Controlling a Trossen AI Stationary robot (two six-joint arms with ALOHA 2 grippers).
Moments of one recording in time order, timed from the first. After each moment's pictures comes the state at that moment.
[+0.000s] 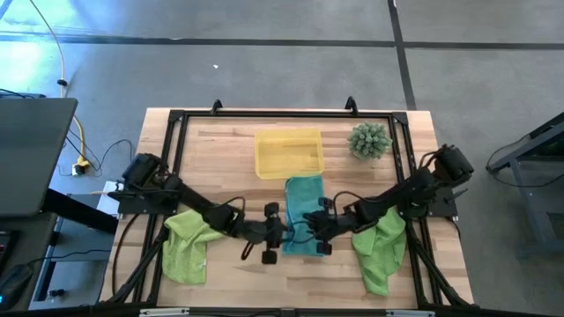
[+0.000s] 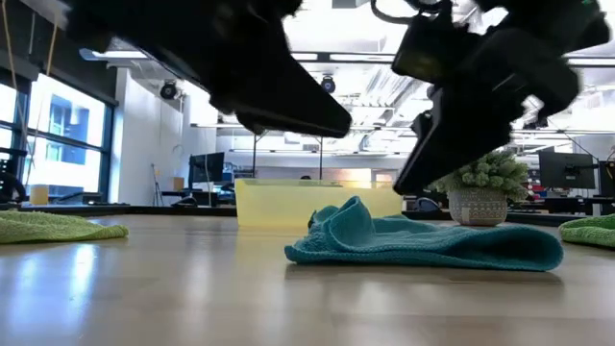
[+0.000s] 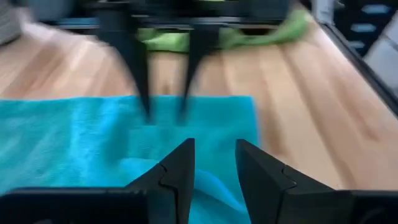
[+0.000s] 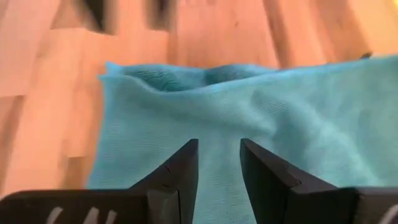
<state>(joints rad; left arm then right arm) -0.29 1.86 0.92 0.41 -0.35 -0.18 0.41 1.68 0.83 -0.02 0.28 0.39</state>
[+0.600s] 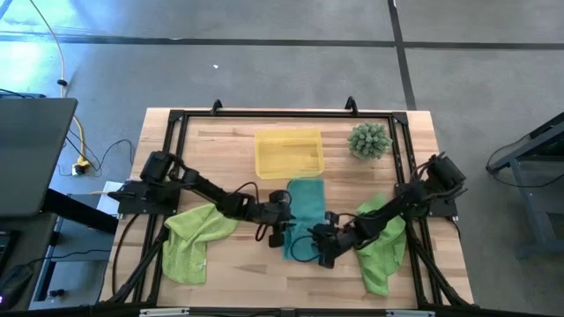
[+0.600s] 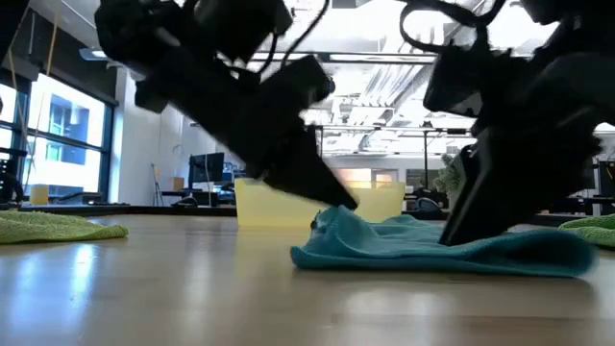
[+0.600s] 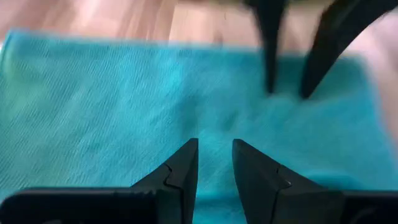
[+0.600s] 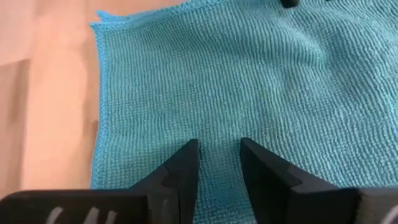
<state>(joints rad) -0.12 1.97 0.92 0.42 -0.18 -0.18 0.54 1.80 0.83 -0.02 0.31 0.65</state>
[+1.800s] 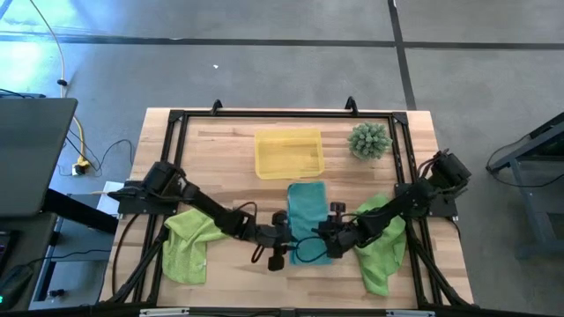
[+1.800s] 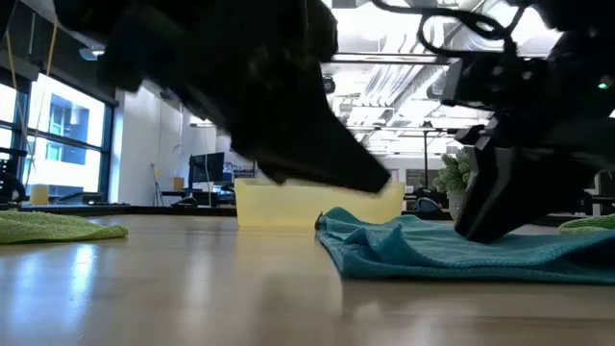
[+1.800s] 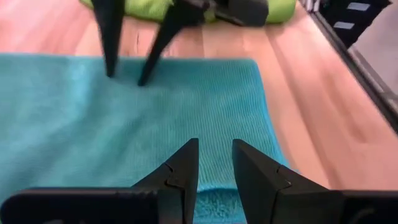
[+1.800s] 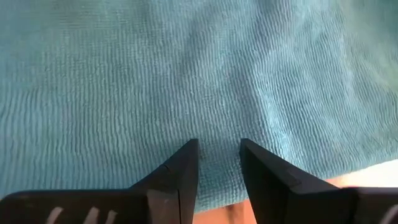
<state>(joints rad) -0.28 2.03 1.00 0.48 -0.22 -0.30 0.53 1.74 0.83 -0.26 0.46 0.46</state>
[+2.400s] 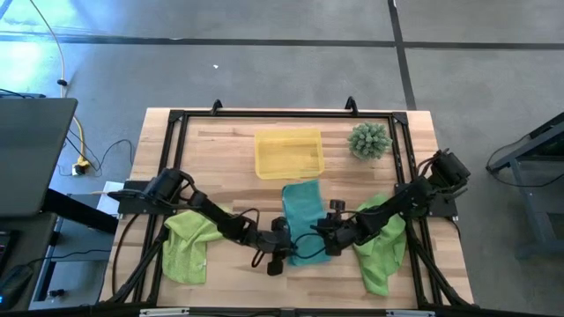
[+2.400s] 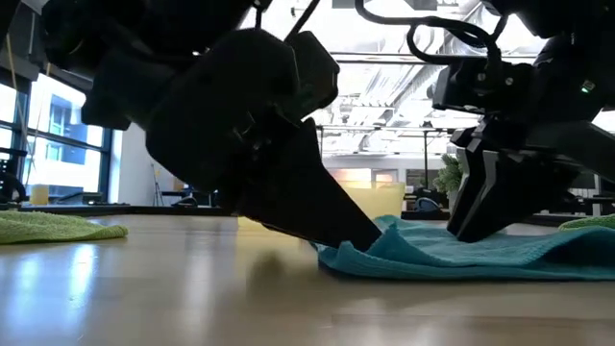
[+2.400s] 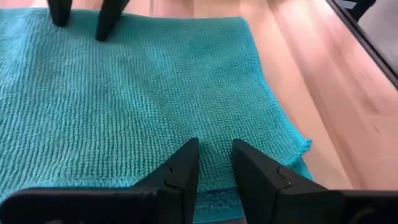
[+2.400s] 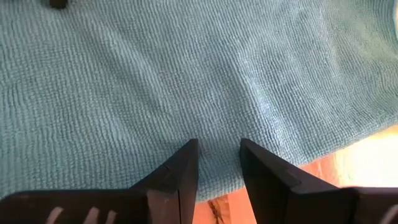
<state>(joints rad) -0.30 2.13 1.00 0.54 -0.20 -0.34 0.51 1.73 0.83 -0.27 0.46 0.46</state>
